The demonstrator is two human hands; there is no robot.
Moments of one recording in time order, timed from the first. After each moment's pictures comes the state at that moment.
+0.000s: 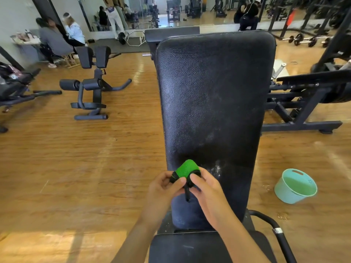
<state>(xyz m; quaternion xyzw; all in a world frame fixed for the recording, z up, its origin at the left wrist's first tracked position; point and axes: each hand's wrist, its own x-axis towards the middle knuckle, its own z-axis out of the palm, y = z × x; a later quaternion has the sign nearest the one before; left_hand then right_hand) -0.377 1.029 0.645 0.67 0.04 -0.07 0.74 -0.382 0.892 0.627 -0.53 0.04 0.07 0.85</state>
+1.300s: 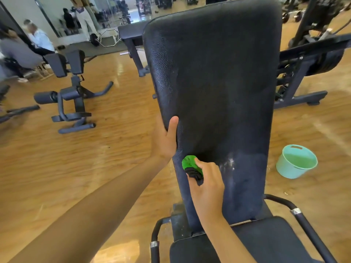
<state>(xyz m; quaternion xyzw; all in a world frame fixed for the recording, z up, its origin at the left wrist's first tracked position) -0.214 1.024 0.651 0.76 -0.13 0.12 0.62 -0.347 0.953 0.582 -0.83 0.11 -0.37 0.41</state>
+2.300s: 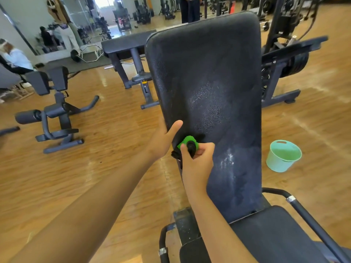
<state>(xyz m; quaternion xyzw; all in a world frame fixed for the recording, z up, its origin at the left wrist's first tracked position) -0.203 1.053 0.678 0.78 -0.25 -0.08 0.57 -0.315 0.997 0.646 -0.62 0.28 -0.35 0.65</state>
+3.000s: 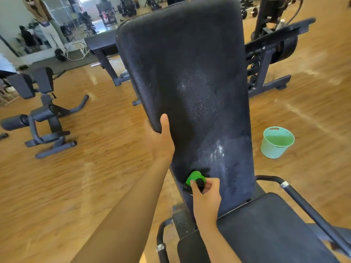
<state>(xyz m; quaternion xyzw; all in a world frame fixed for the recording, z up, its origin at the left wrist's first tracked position) -0.234 1.004 0.652 0.75 -0.04 0.13 0.65 -0.372 0.982 0.546 -0.62 0.38 -0.27 0.63</state>
